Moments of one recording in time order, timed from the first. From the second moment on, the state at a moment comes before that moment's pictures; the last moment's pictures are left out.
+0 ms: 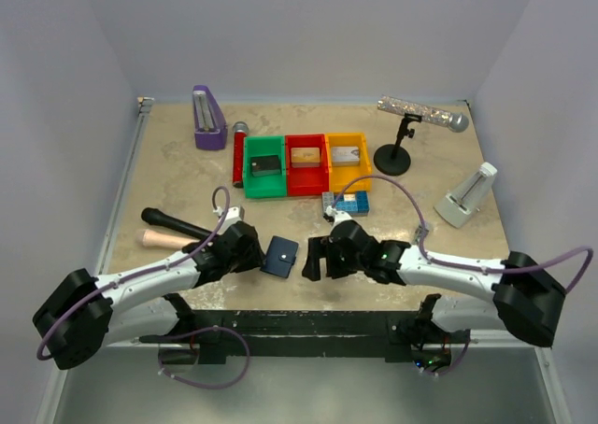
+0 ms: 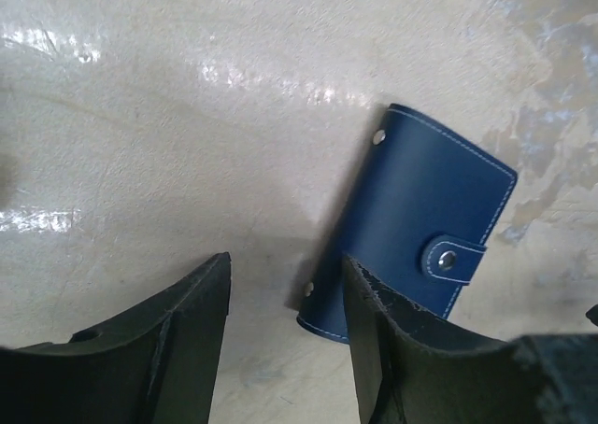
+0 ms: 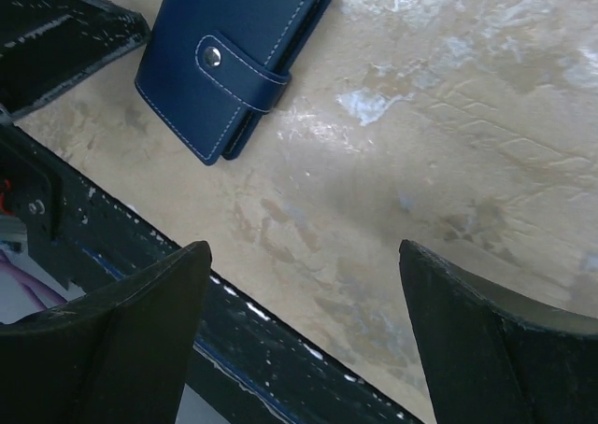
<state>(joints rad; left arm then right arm) -0.81 1.09 0.44 -0.29 -0.28 -0.98 1.00 1.19 0.56 -0.17 0.00 0.79</state>
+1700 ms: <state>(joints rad) -0.83 1.01 0.15 0.21 -0.09 -0.98 1.00 1.55 0.58 0.22 -0.10 1.11</state>
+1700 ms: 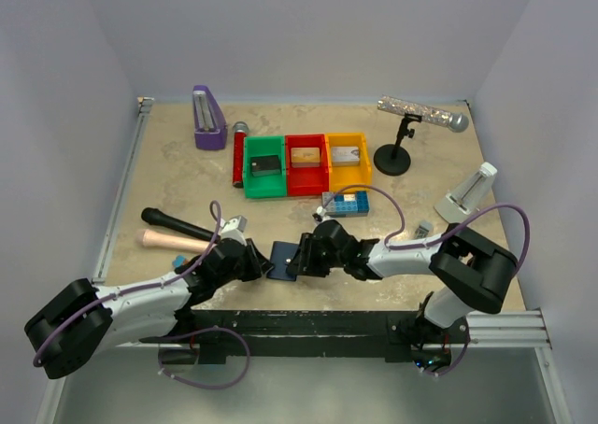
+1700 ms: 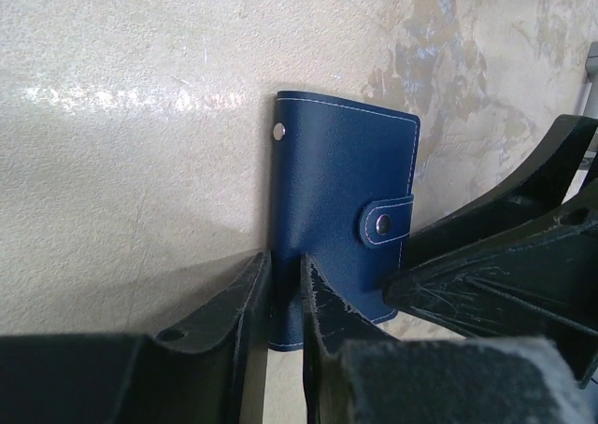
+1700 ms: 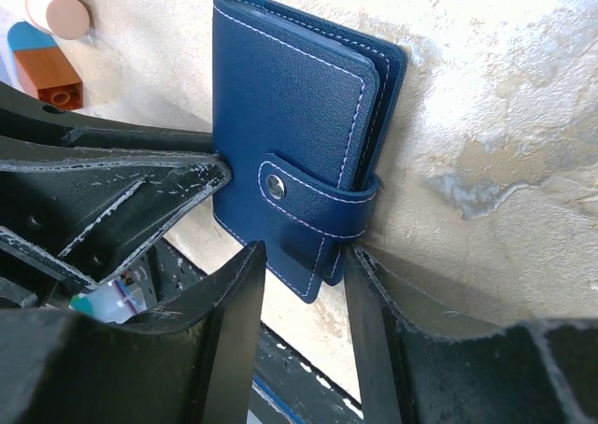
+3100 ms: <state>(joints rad) -0.84 0.58 0.10 0.11 -0.12 -0.96 0.99 1.07 0.41 0.15 -0.18 0.87</state>
